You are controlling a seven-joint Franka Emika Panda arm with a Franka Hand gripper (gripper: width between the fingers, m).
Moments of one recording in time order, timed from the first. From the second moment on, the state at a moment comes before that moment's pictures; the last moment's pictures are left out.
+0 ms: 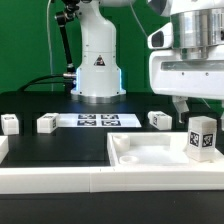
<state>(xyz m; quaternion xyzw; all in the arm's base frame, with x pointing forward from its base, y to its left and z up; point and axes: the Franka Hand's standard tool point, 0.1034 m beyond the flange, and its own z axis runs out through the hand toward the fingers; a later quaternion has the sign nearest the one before) 0.625 0.123 0.084 -0.89 0.46 -0.01 0.06</state>
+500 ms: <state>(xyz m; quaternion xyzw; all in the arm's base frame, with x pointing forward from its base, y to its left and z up) 0.625 0.123 0.083 -0.95 0.30 -0.02 0.06</state>
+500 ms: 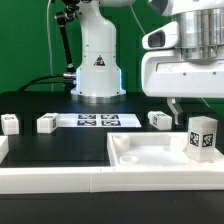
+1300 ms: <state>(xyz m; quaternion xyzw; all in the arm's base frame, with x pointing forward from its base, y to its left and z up) 0.625 0.124 0.082 -1.00 0.00 -0.04 0.04</state>
